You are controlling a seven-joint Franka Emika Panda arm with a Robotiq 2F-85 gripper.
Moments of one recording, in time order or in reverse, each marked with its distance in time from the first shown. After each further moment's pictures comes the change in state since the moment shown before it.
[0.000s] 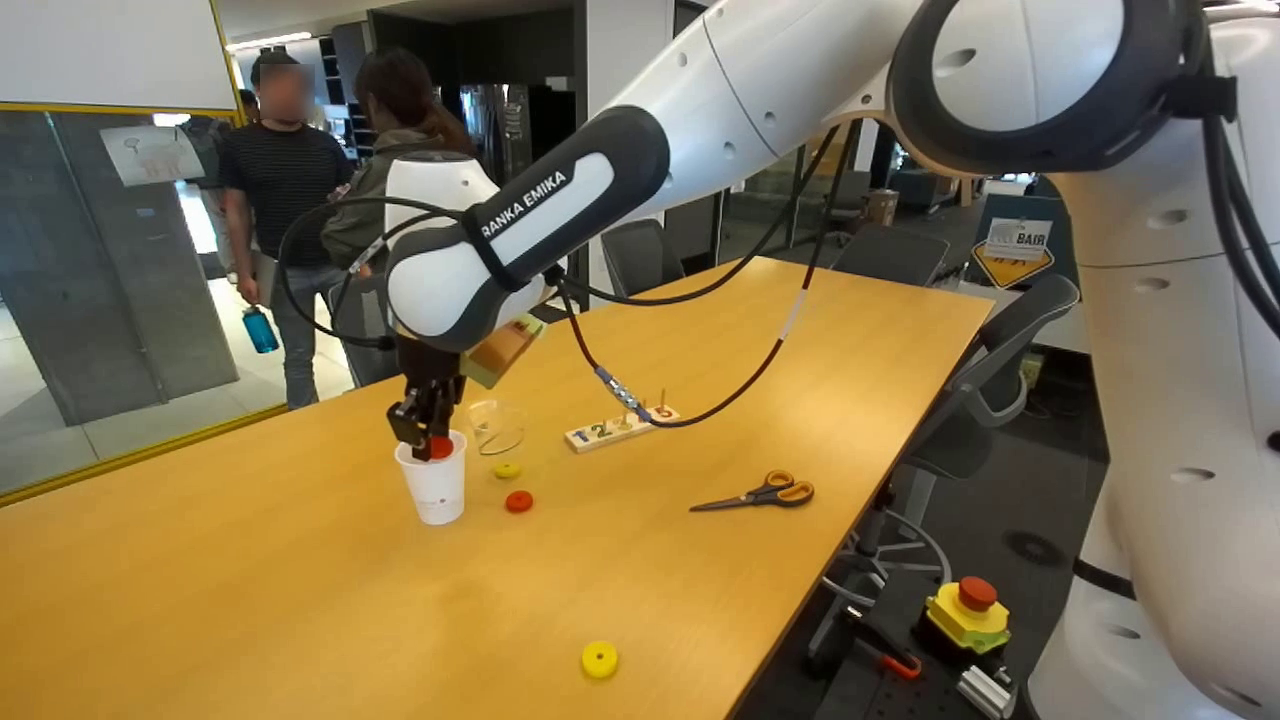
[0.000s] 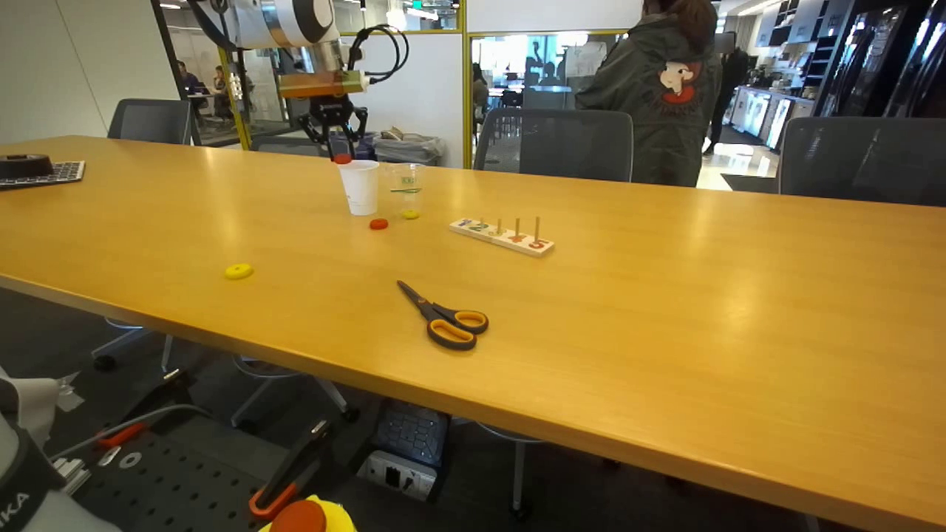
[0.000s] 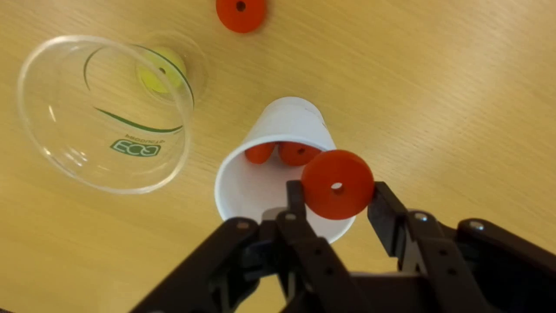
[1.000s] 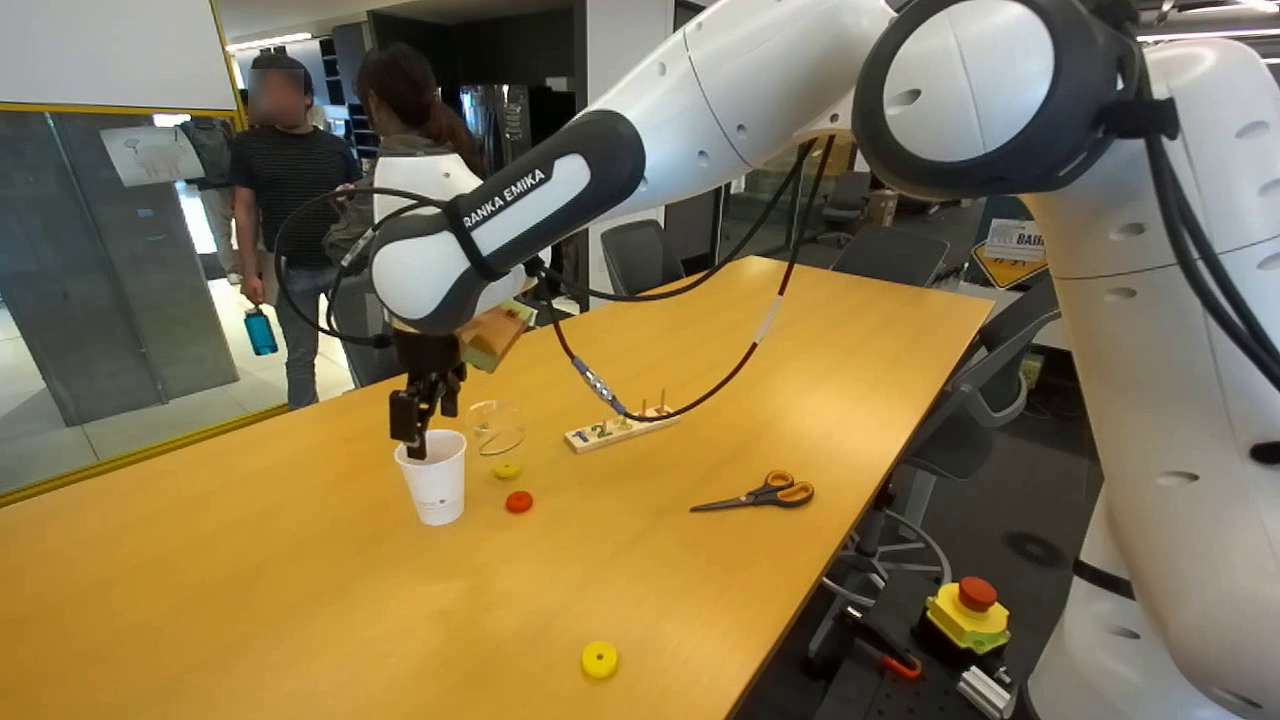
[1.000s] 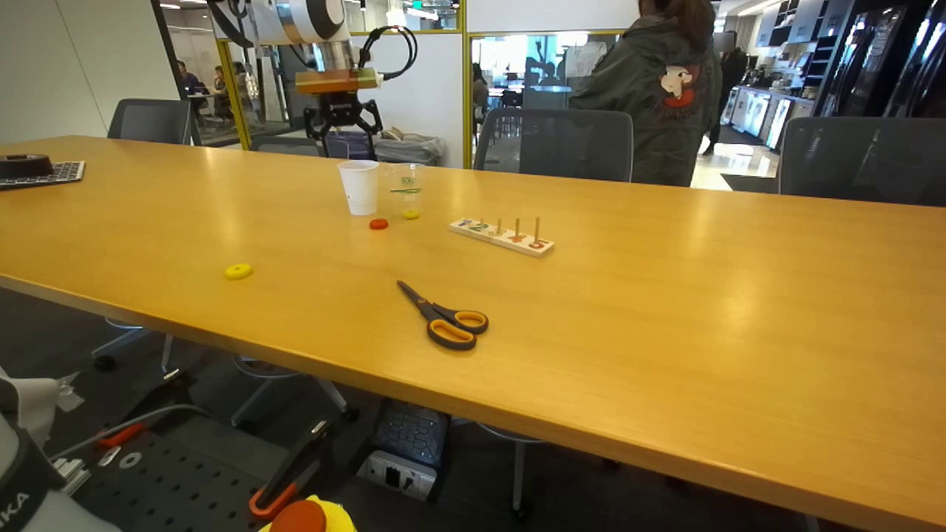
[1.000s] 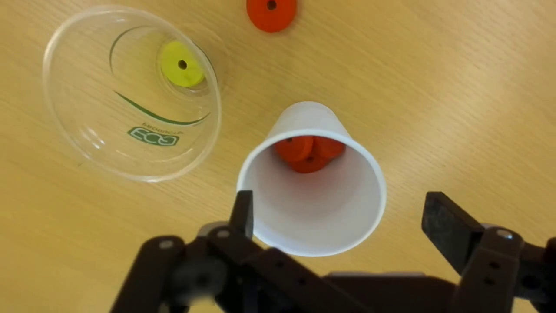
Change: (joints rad) arm -0.005 0.063 -0.006 0.119 -0.003 -0.124 -0.104
